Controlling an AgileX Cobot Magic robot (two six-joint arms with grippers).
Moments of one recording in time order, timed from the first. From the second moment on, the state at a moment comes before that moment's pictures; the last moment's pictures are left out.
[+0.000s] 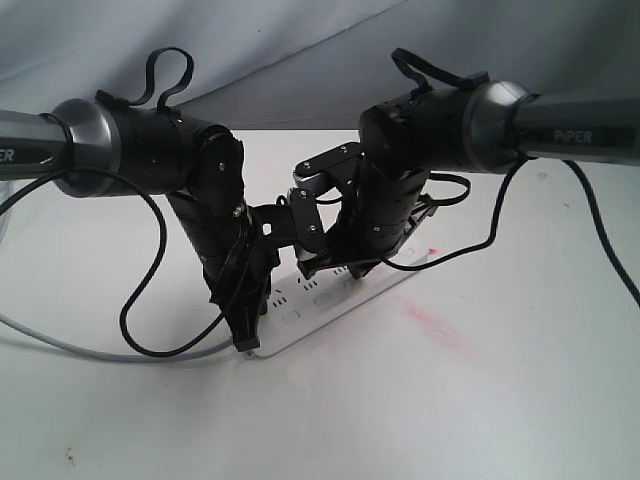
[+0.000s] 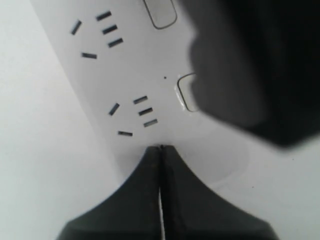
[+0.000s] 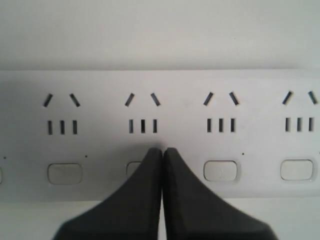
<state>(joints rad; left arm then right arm) -0.59 2.05 -1.33 -0.09 0.83 0.84 0.72 2.12 -1.51 -0.04 0.79 0.02</state>
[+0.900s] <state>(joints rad) -0.59 2.05 -1.33 -0.11 0.82 0.84 0.55 1.99 -1.41 0.21 0.64 0.09</state>
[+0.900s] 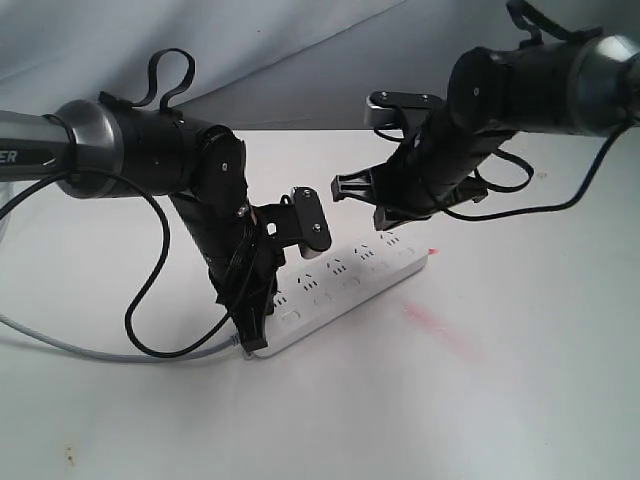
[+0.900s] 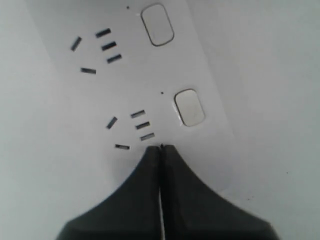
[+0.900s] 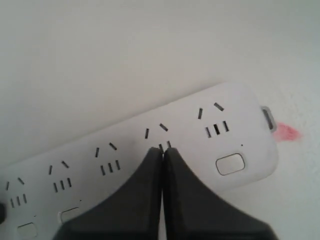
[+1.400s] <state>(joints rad) -0.59 2.05 -1.33 -0.13 0.81 0.80 0.51 1.40 -0.57 0.37 -0.05 0.10</state>
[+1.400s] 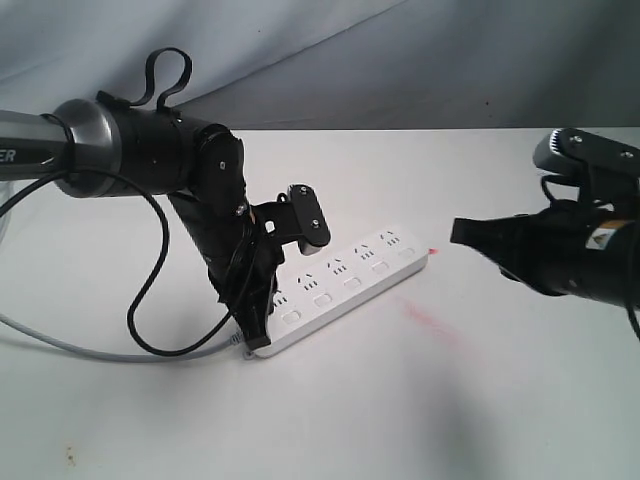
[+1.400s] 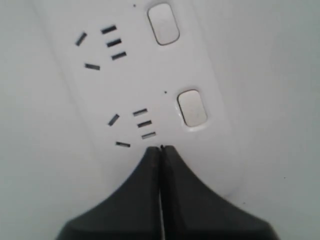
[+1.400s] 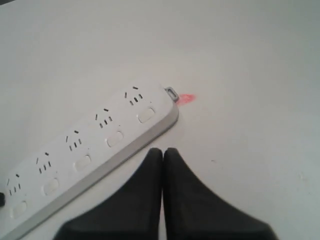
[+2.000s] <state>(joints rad) -0.59 1.59 -1.32 -0.14 0.59 0.47 0.51 0.83 -0.51 0.33 0.08 0.01</state>
